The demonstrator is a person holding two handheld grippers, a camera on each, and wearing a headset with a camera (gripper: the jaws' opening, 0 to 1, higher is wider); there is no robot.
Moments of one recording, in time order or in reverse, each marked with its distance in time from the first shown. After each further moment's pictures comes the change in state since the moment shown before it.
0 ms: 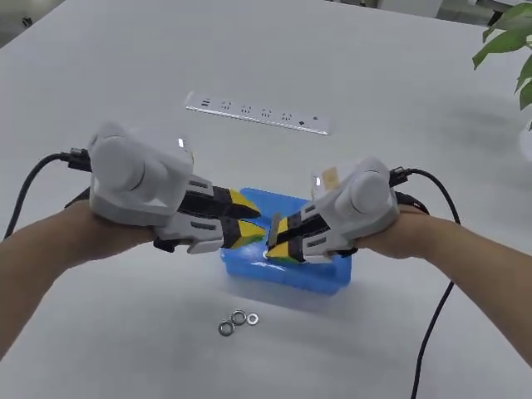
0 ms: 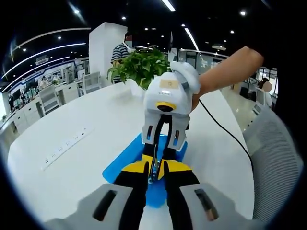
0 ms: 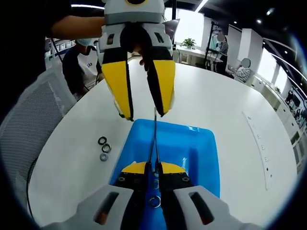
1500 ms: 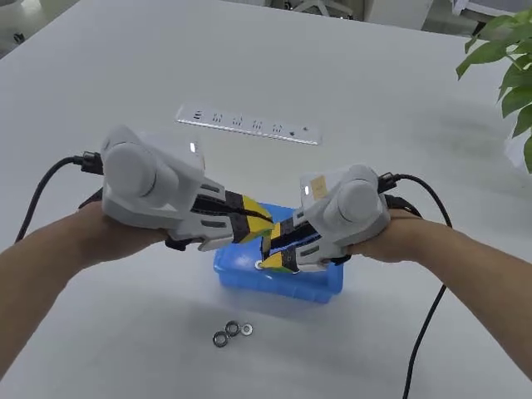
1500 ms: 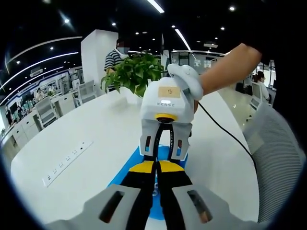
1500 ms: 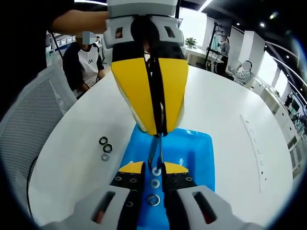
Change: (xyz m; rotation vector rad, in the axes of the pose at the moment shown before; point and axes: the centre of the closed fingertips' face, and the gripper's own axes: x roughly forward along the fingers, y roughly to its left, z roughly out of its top) left arm 0.007 0.000 0.022 0.087 -0.034 -0.023; right arm -0.007 0.000 0.007 -0.027 0.022 -0.021
